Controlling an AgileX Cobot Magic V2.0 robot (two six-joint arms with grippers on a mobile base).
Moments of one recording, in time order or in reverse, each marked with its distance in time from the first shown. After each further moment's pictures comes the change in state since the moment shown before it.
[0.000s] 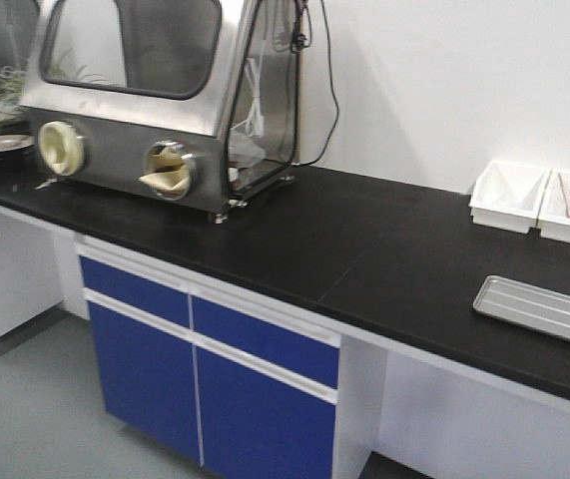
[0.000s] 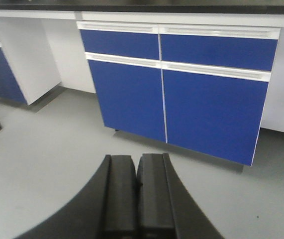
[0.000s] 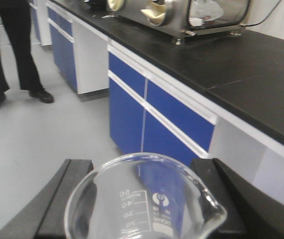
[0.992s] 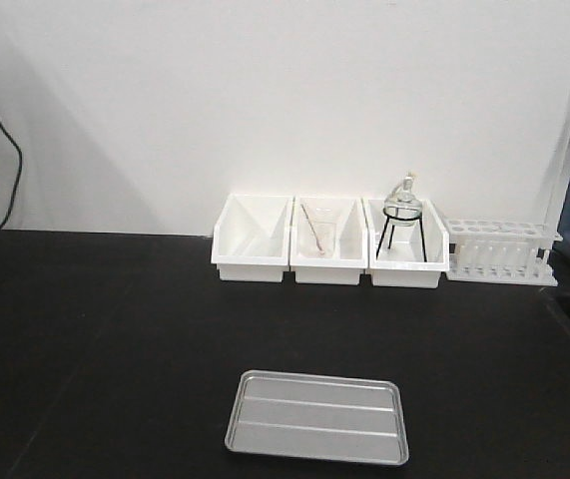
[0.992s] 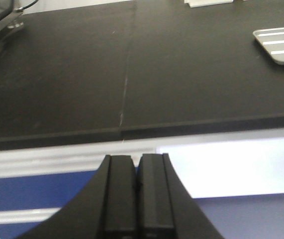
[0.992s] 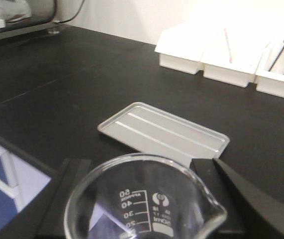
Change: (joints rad) left arm 0.000 0.000 0.000 0.000 0.000 0.000; right arm 0.000 0.000 0.000 0.000 0.000 0.000
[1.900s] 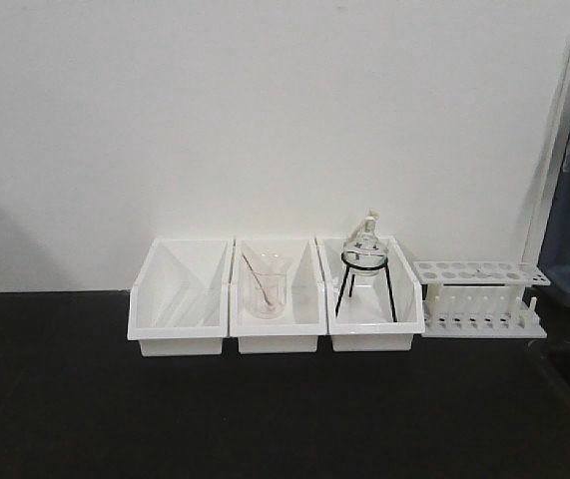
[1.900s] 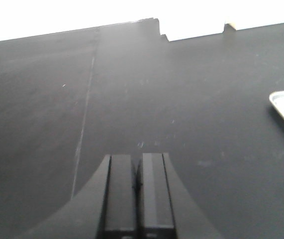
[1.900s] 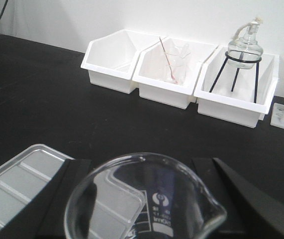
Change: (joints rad) left arm 0.000 0.000 0.000 0.000 0.000 0.000; right arm 0.000 0.000 0.000 0.000 0.000 0.000
